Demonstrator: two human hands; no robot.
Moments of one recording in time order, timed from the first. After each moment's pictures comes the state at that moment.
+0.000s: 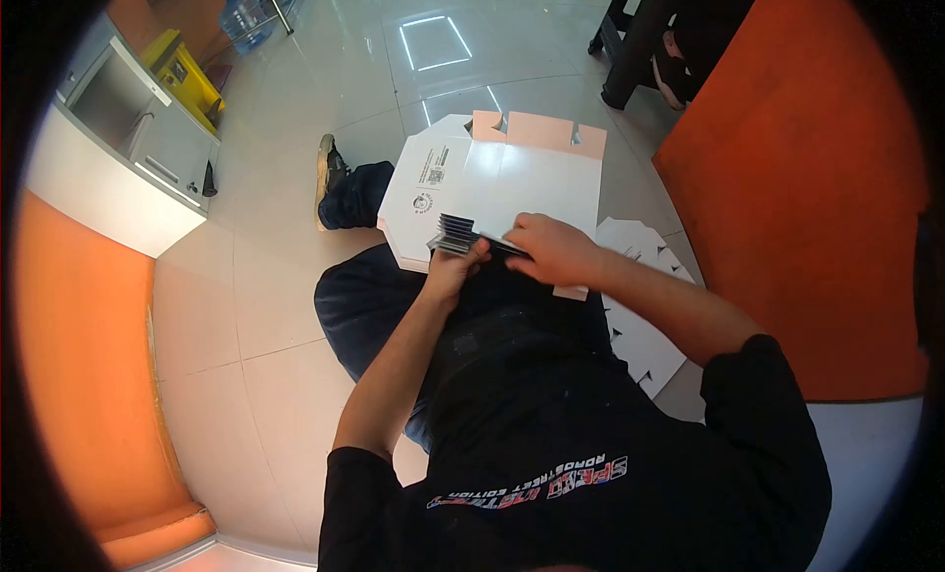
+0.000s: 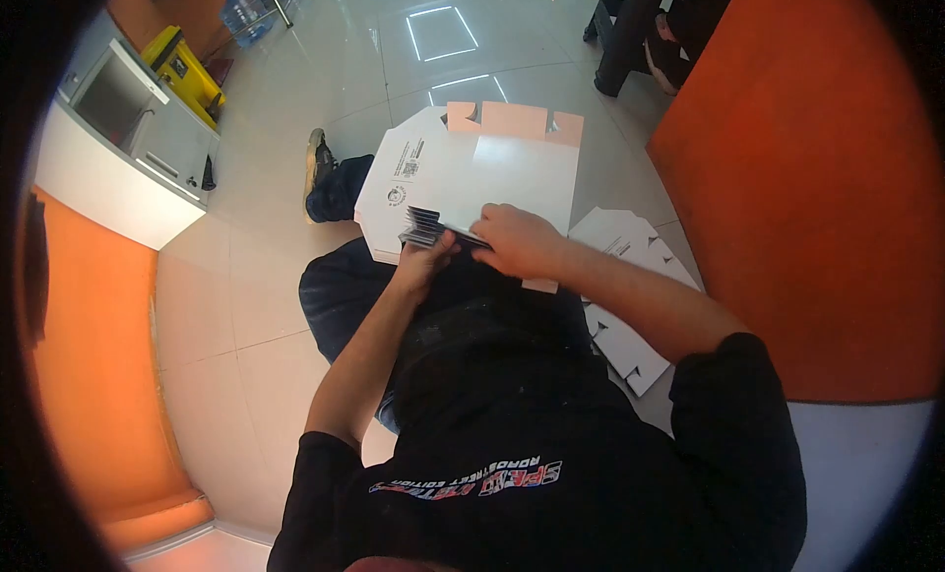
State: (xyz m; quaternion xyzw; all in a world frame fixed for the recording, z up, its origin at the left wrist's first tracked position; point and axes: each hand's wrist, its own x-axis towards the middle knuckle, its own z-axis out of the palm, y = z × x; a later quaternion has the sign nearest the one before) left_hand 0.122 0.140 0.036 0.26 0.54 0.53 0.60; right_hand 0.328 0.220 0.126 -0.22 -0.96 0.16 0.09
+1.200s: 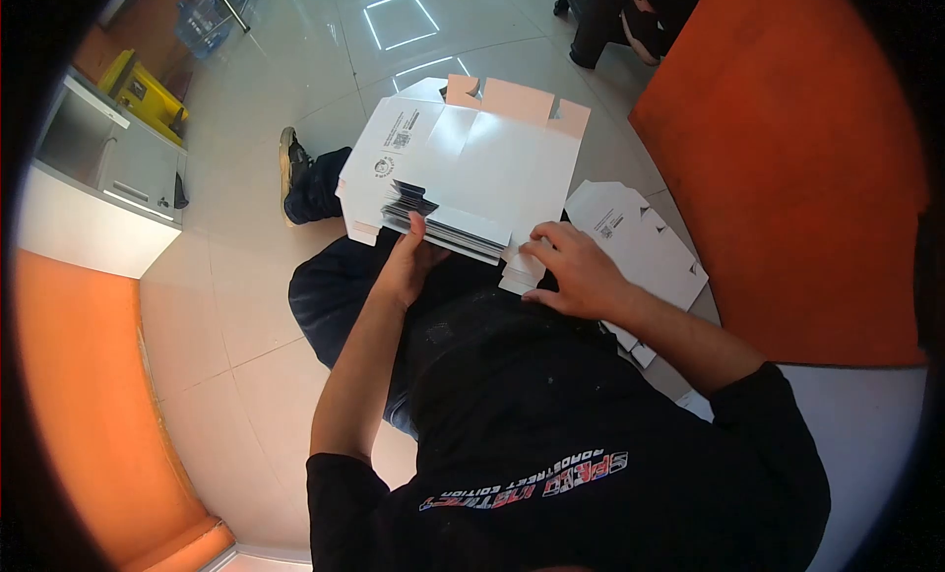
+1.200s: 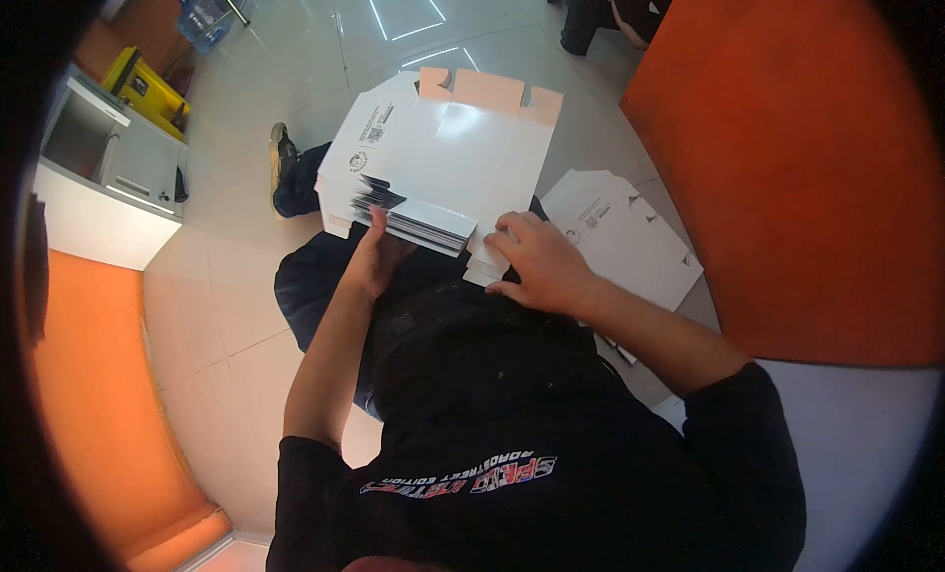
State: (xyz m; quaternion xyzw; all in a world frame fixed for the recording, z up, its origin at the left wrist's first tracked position) left_hand 0.108 0.129 0.040 0.28 0.42 0.53 0.69; right_hand 0.408 0.156 0.126 -0.29 -0.93 0.19 0.10
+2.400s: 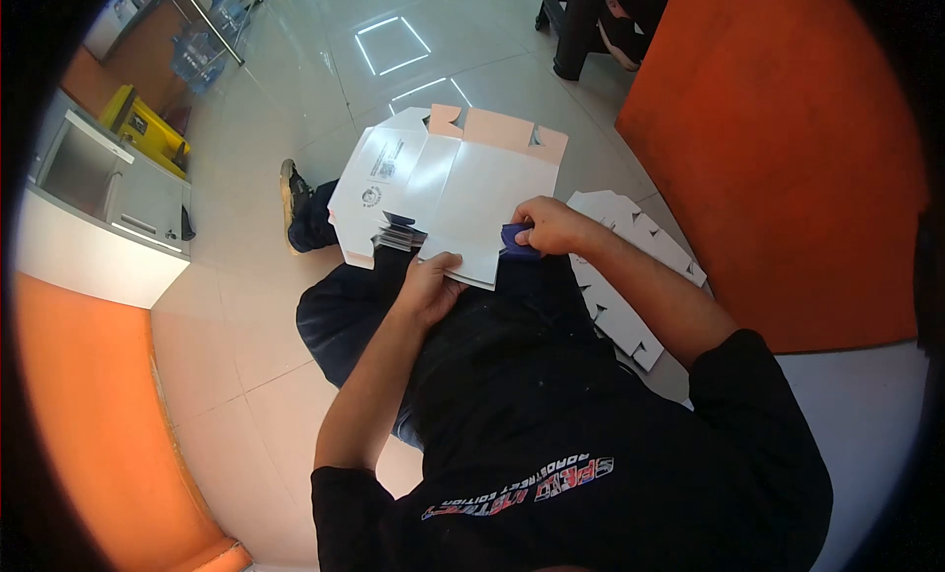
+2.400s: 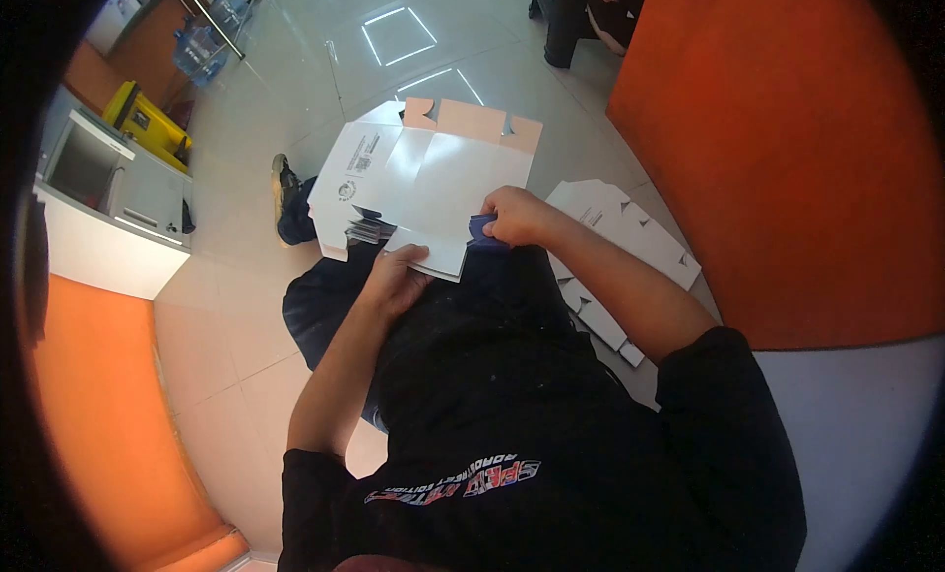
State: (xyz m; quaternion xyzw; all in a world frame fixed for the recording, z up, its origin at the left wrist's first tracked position) left_hand 0.163 0.134 0.091 0.13 0.44 0.55 0.70; right_hand 0.382 0.251 0.106 -0.47 -0.70 0.54 0.03
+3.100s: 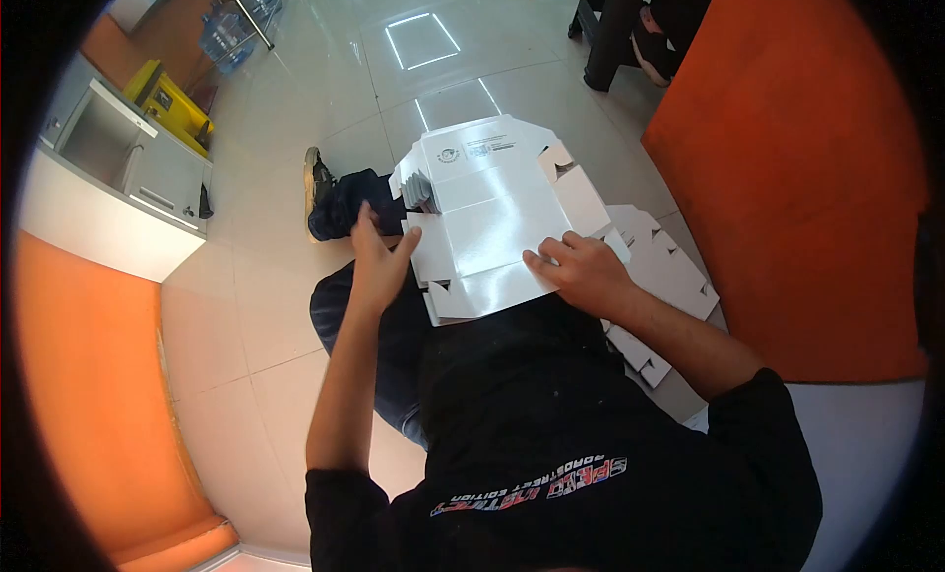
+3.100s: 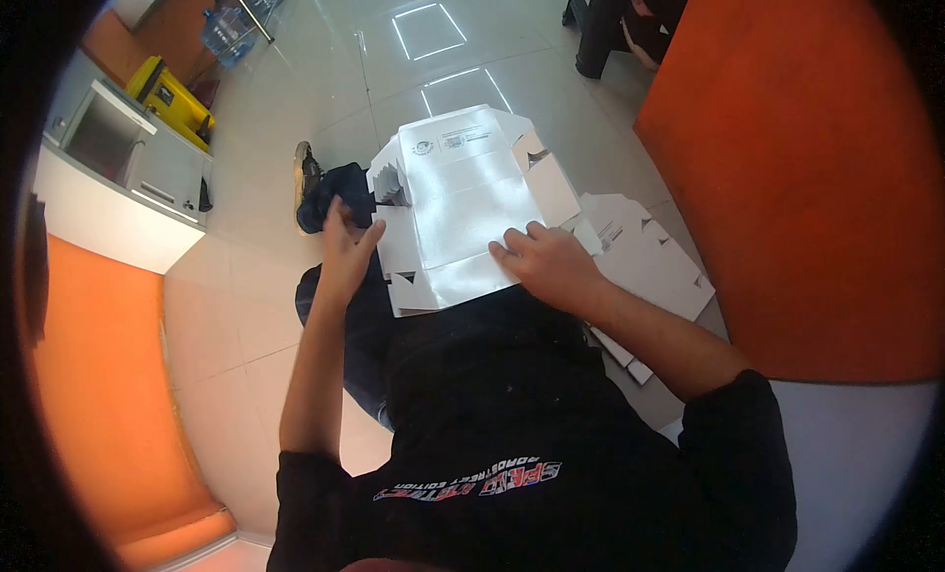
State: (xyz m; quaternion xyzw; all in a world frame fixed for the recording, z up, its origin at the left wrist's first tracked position) left_hand 0.088 0.126 0.129 0.45 0.69 0.47 0.32; right_hand 0.405 0.183 0.124 -0.22 -0.96 -0.08 0.17
